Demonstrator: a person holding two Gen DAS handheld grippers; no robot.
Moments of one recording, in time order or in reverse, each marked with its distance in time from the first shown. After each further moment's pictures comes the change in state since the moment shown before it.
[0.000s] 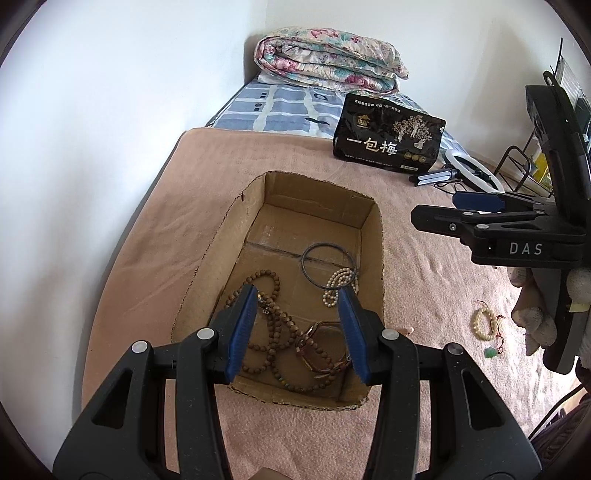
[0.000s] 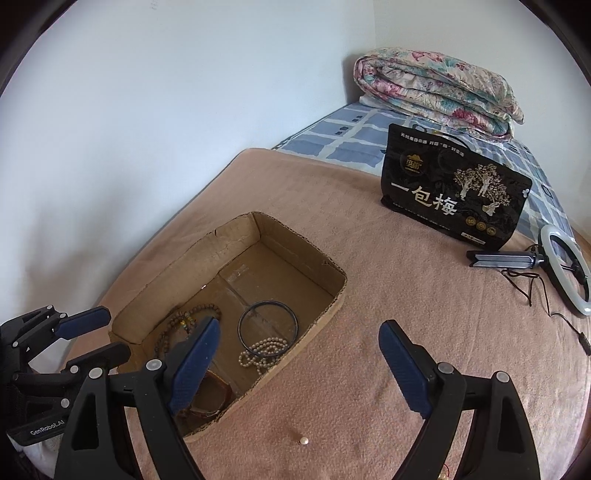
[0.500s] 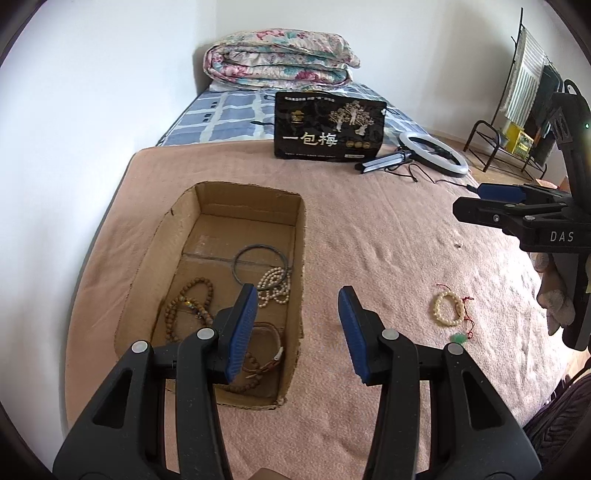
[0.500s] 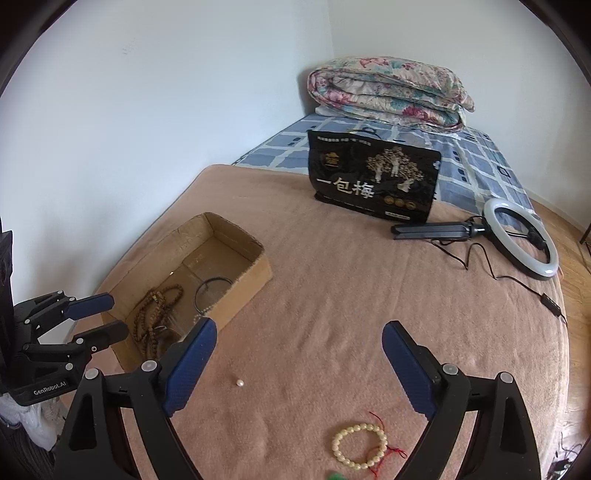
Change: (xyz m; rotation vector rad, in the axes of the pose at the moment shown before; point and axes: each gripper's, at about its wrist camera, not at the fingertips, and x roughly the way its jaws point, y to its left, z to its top) left arm -0.004 -0.073 -0.001 0.136 0.005 -0.083; right arm -0.079 -0.080 -0.052 0.081 -0.051 -0.066
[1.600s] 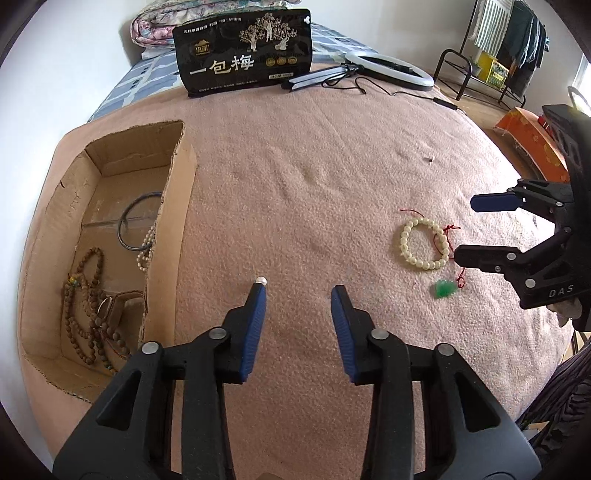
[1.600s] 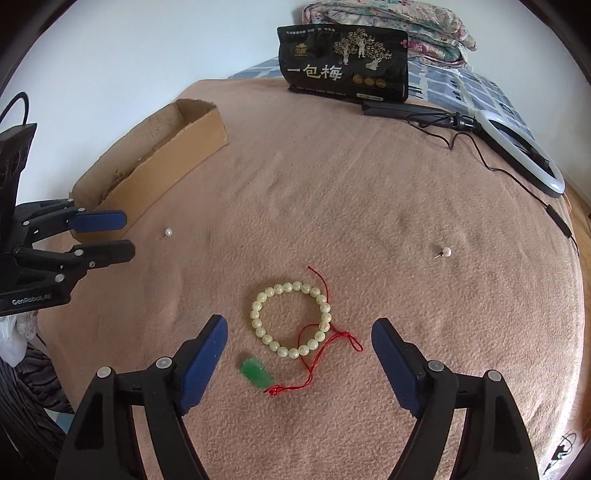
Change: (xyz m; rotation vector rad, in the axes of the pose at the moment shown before) left arm 0.086 -0.089 -0.040 0.156 0.212 -0.055; right arm 0.030 -0.067 -0.127 -0.052 0.219 0.043
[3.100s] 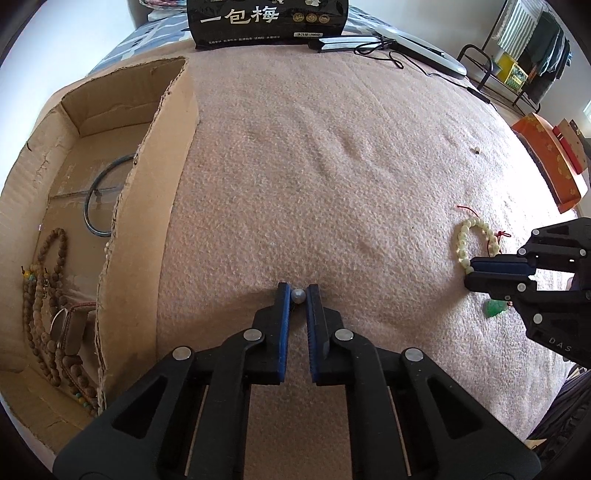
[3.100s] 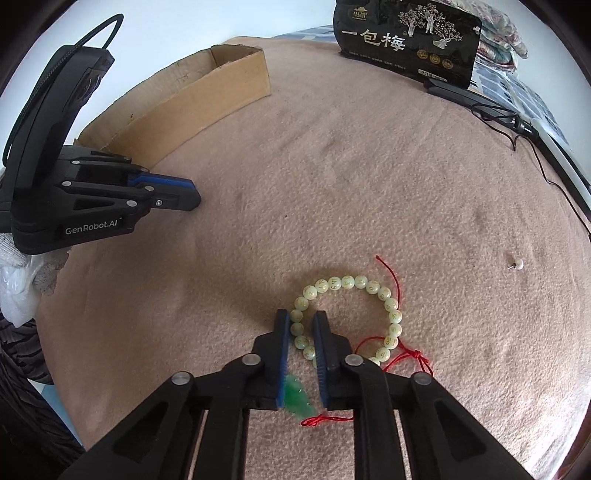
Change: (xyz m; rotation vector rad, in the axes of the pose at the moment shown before) left arm 0.060 0.028 0.003 -0.078 0.084 -0.022; right arm 0.048 0.029 0.001 -0.121 0.099 0.047
